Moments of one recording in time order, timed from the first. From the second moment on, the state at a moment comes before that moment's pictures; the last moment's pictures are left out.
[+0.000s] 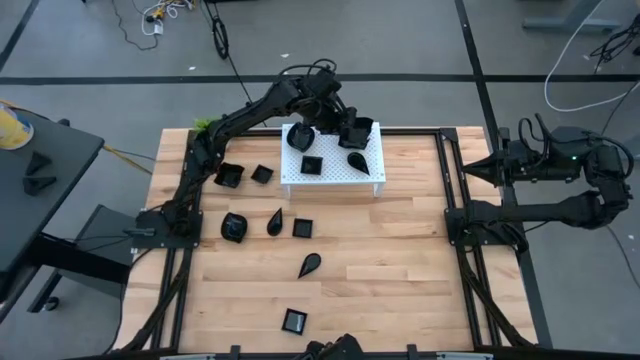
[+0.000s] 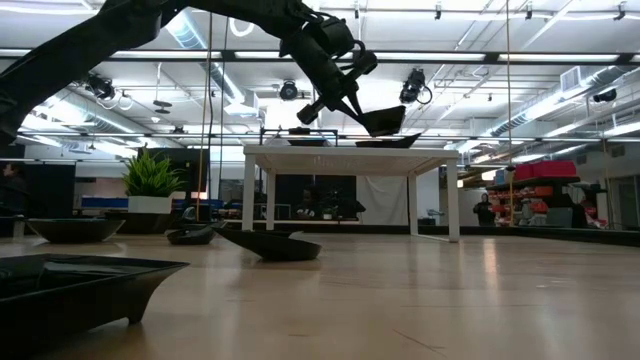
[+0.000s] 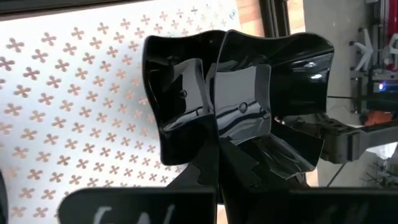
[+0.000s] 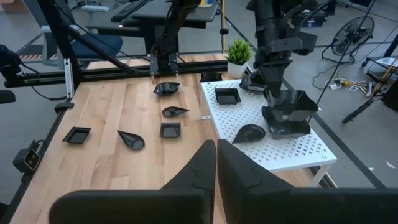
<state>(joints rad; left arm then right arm) 0.52 2.24 2.33 -0.98 0.30 -0.89 -0.15 0.50 1.28 -1.15 -0.01 -0.01</state>
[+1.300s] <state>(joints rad) 0.52 2.26 2.33 -0.99 0.25 -0.91 -0.15 0.50 1.28 -1.15 -0.01 -0.01</state>
